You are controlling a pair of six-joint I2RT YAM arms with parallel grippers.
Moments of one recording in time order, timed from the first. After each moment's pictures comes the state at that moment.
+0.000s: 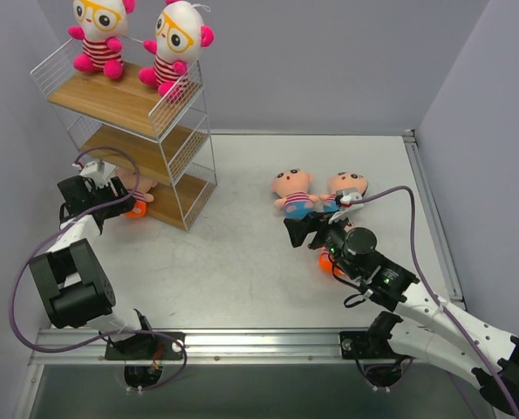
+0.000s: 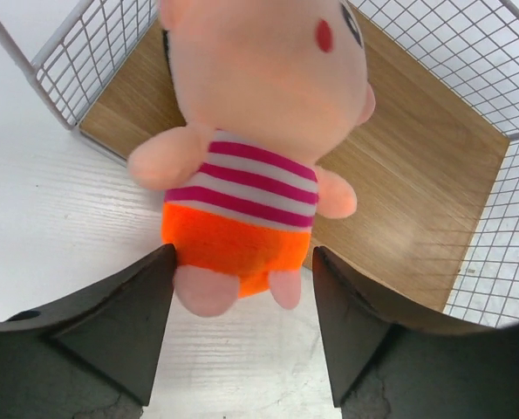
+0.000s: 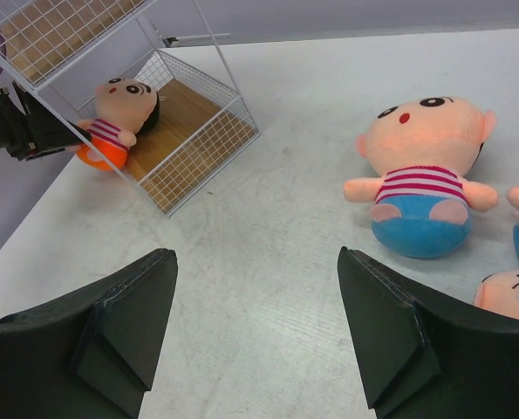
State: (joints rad) left arm 0.42 1.53 0.87 0.01 0.42 -0.06; right arm 0.82 0.78 0.55 0.11 0.30 0.41
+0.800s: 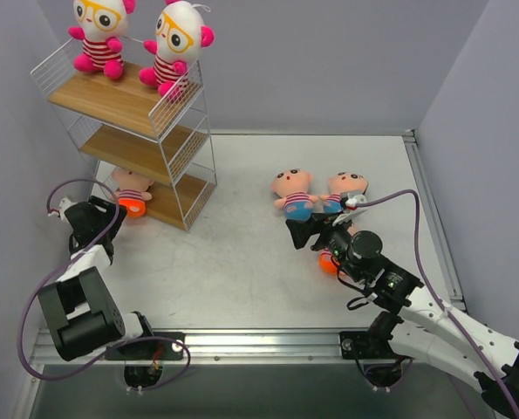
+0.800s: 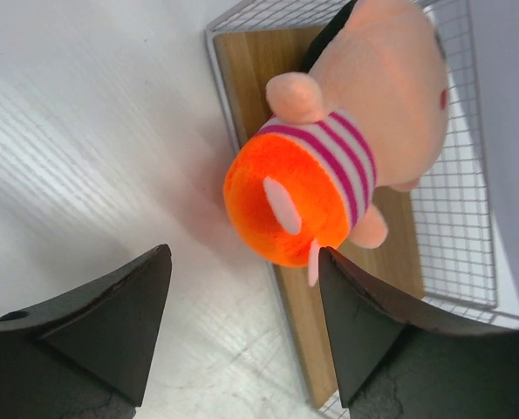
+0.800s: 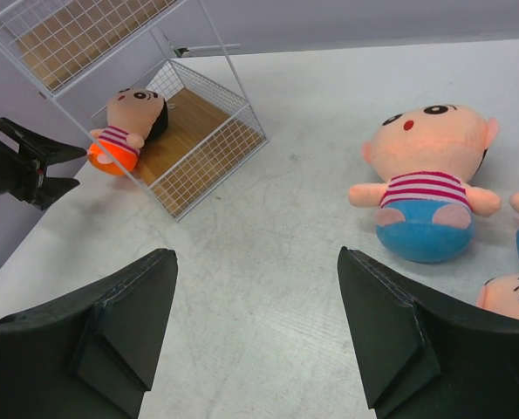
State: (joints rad) left arm 0.43 1.31 0.55 0.20 0.10 -0.75; right arm 0.82 0.73 0.53 0.11 0.29 0.41
